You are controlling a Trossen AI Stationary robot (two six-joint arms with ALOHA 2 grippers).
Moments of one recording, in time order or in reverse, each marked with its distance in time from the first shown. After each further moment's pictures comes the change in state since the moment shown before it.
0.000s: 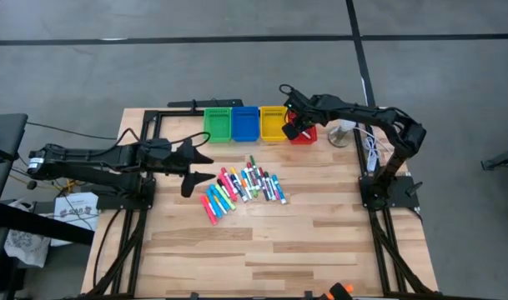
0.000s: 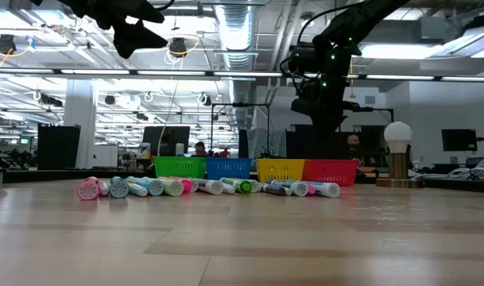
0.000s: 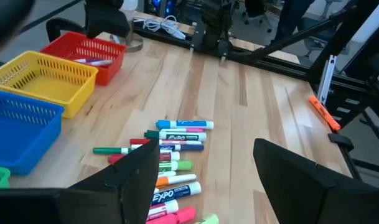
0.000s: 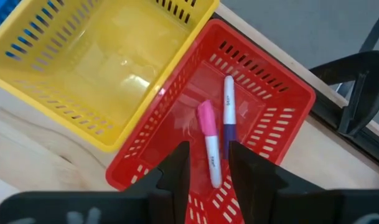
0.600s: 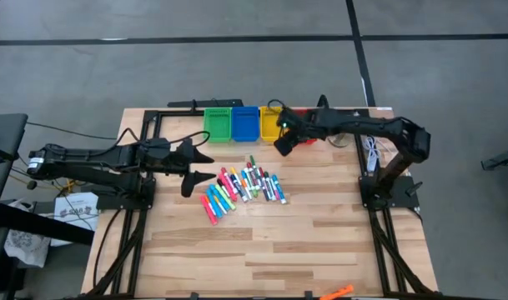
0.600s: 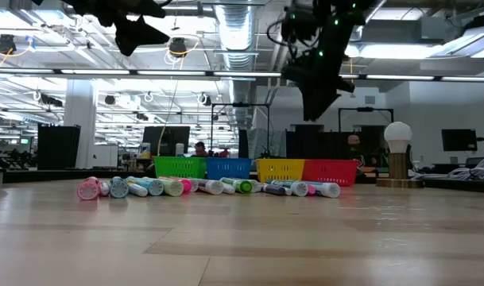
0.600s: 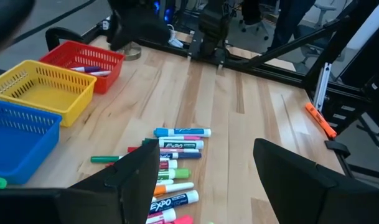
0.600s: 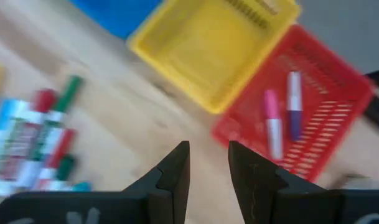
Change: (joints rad) left arm -0.004 -0.001 0.000 0.030 0.000 0.000; right arm 0.257 -0.075 0.044 -0.076 0.005 0.166
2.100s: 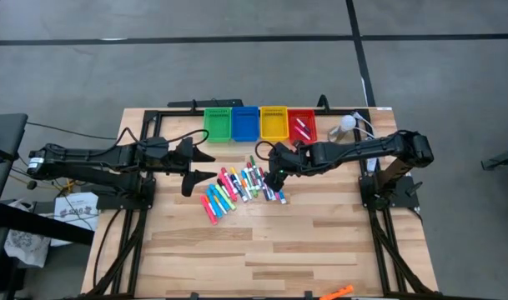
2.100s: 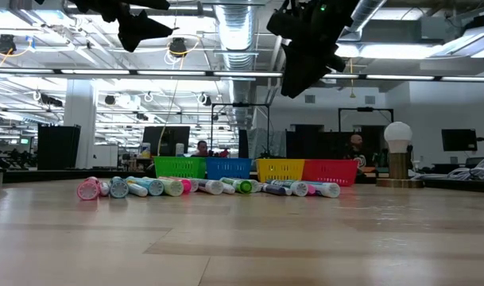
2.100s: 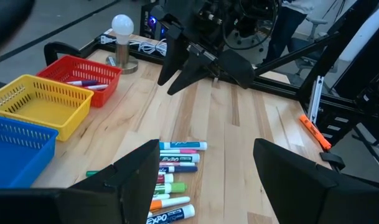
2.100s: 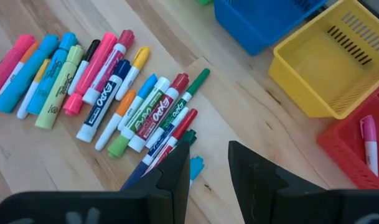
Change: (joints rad) left arm 0.000 0.000 0.000 0.053 0.000 0.000; right arm 0.369 -0.002 -0.001 0.109 0.127 0.096
